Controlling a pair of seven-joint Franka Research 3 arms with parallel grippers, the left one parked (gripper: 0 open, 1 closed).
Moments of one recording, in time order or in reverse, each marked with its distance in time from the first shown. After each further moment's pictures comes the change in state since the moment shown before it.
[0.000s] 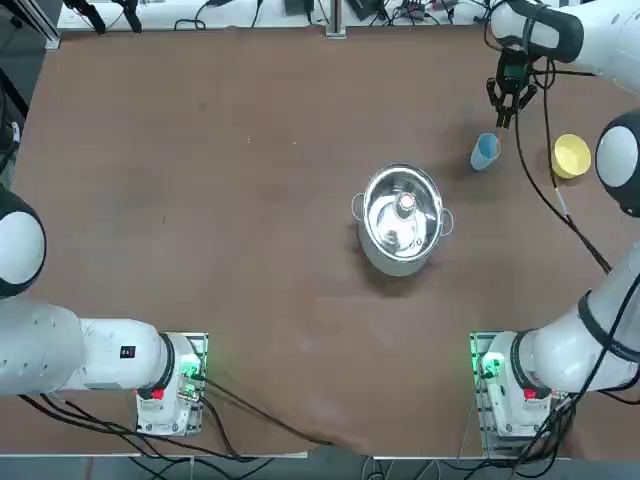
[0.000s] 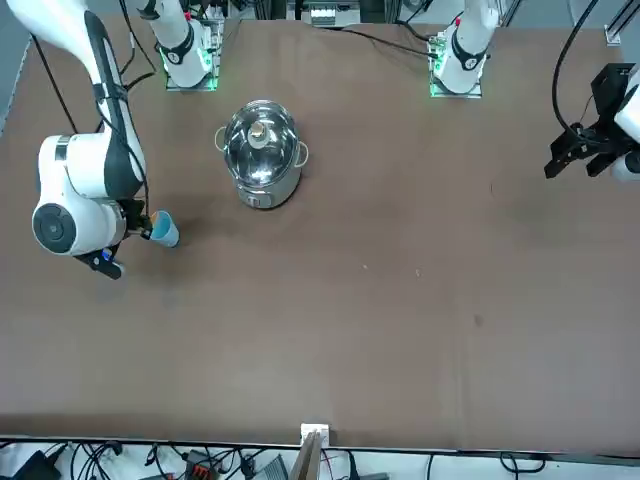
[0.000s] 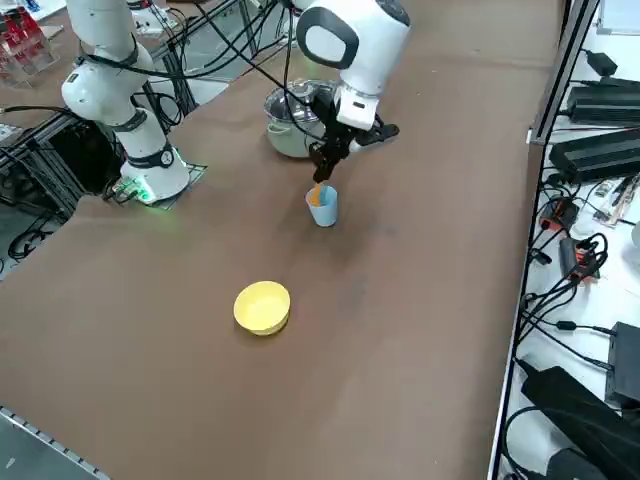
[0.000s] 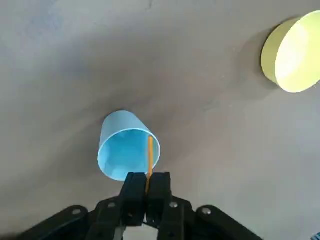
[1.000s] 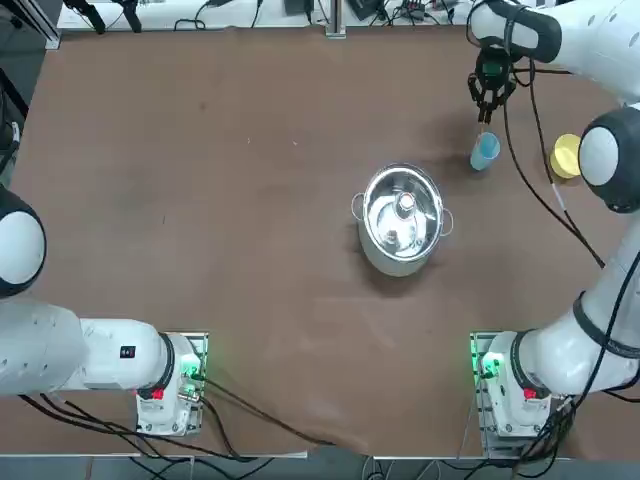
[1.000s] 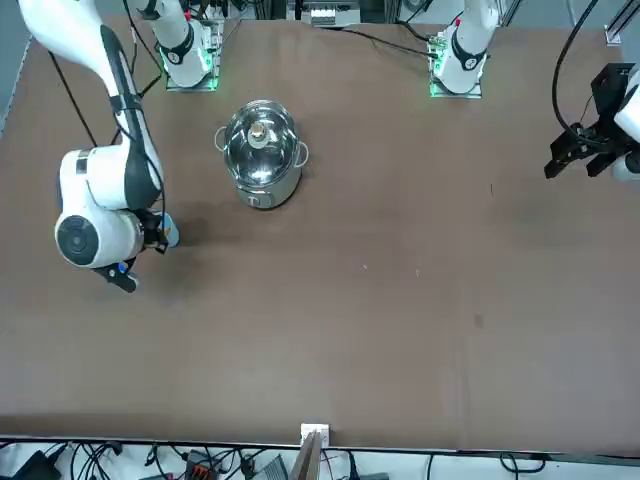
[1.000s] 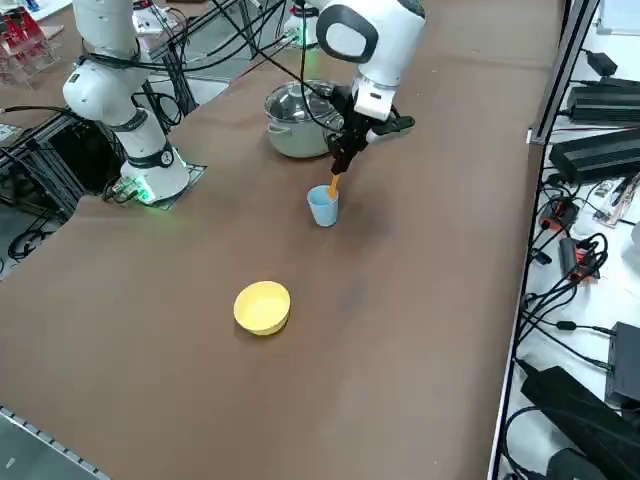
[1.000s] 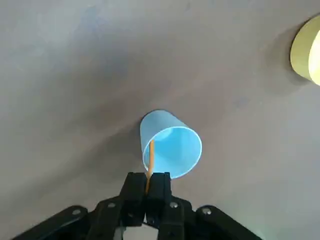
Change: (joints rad) arm 0.059 0.061 0.028 0.076 0.021 -0.014 0.114
